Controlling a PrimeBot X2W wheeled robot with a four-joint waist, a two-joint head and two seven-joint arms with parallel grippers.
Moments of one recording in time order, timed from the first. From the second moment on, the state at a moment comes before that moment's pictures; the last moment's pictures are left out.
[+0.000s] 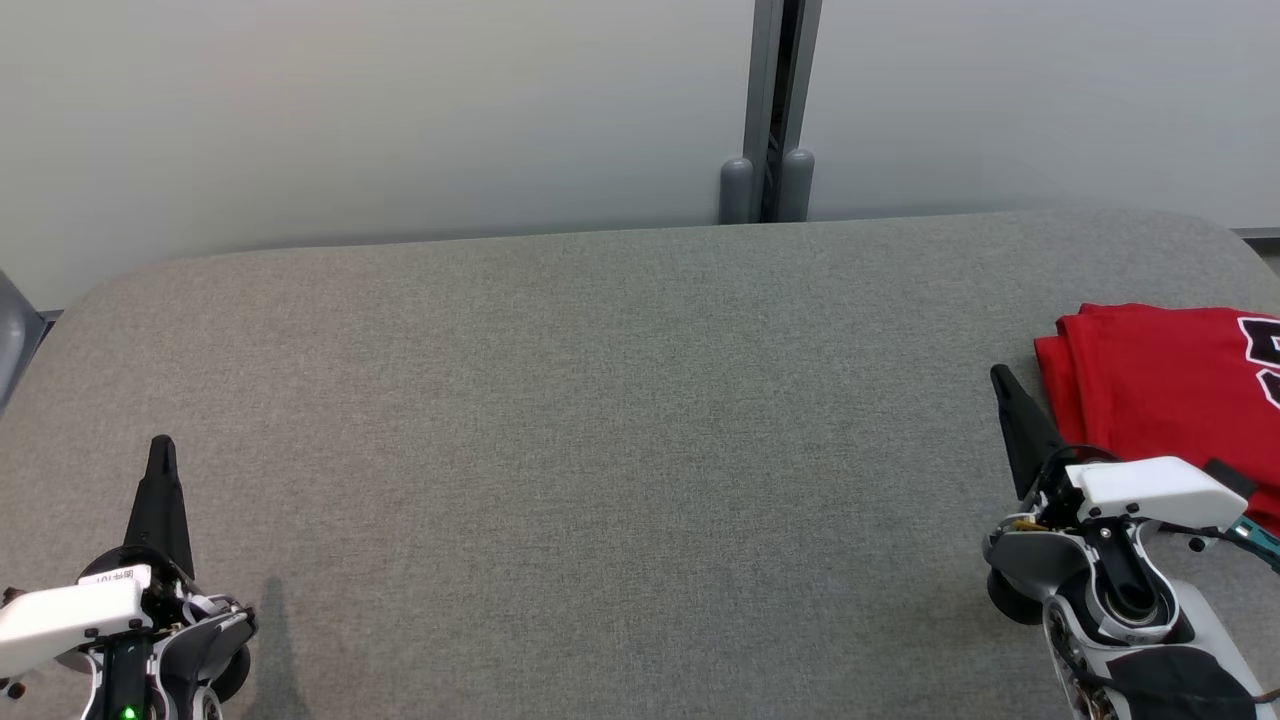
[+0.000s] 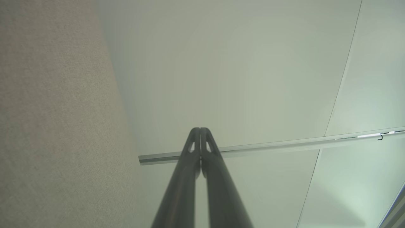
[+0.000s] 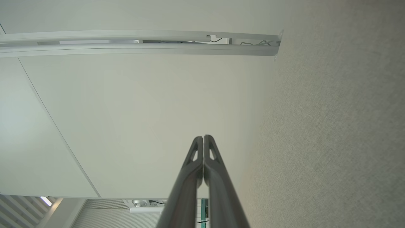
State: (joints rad) left arm -0.18 0.06 0.27 0.32 -1.59 -0.13 0.12; right arm -0.39 -0.05 0.05 0.52 1.65 0.13 0.08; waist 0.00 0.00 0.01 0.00
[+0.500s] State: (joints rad) left arm -0.18 0.06 0.28 0.32 -1.59 -0.13 0.13; right arm -0.39 -0.05 0.05 0.52 1.65 0.13 0.08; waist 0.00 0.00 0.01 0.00
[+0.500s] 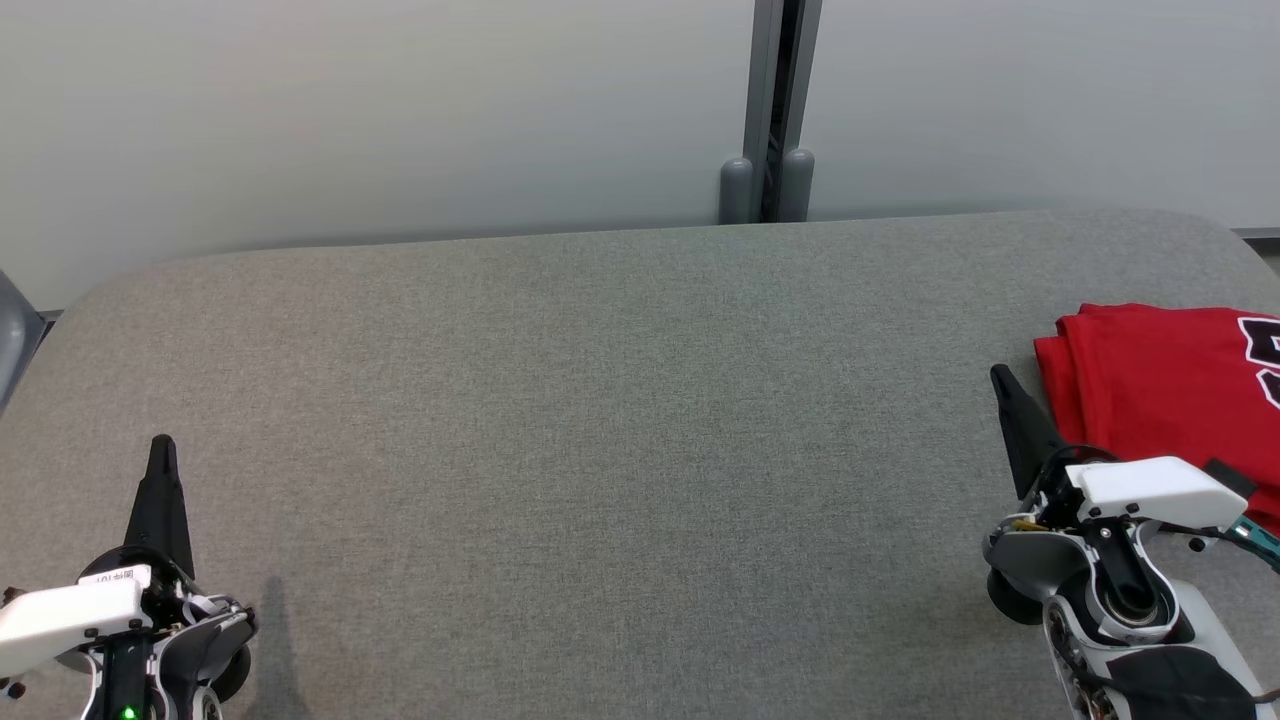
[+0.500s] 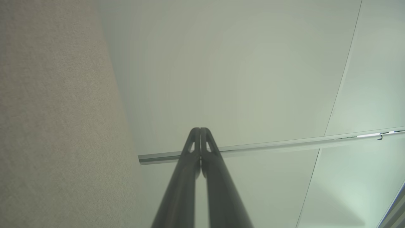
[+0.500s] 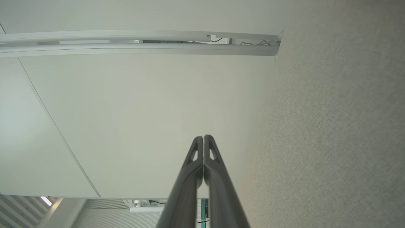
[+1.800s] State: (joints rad) left arm -0.18 0.05 0.28 0.32 -1.59 -0.13 0.13; right arm -0.39 -0.05 0.05 0.52 1.65 0.13 0.08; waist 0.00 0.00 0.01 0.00
